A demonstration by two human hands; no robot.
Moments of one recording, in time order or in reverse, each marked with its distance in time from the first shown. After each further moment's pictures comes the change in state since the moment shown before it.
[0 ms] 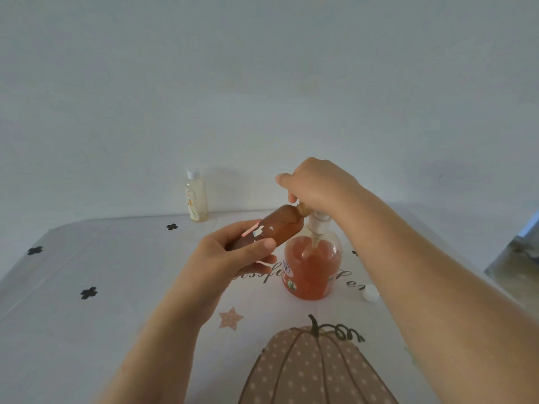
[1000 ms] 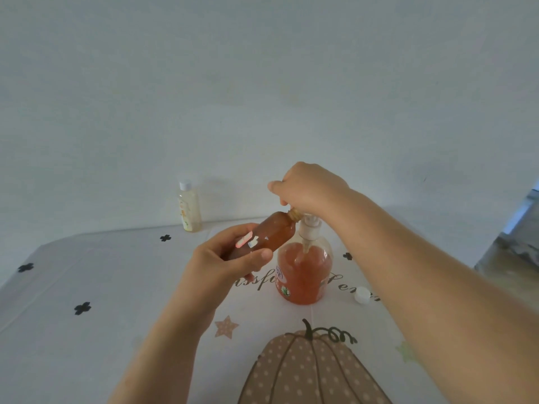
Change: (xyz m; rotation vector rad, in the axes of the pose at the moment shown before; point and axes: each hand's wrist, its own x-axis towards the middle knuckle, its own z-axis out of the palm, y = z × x) left_hand -0.003 0.003 0.005 0.149 0.053 0.072; right_hand -0.004 -0.003 -0.008 -0.020 0.002 -0.015
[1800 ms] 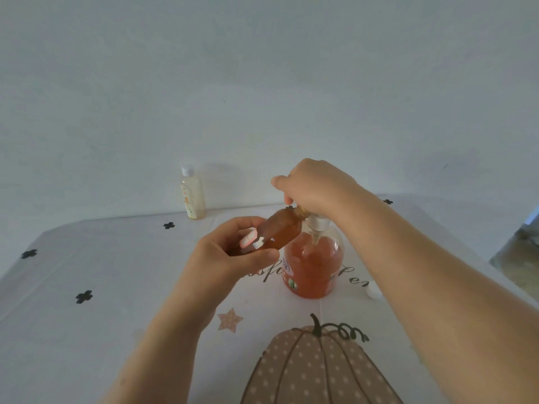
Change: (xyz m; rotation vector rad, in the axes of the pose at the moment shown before) left_hand 0.004 -0.005 -0.001 0.035 -0.024 -0.021; right_hand 0.008 0.008 0.019 0.033 -0.064 -0.017
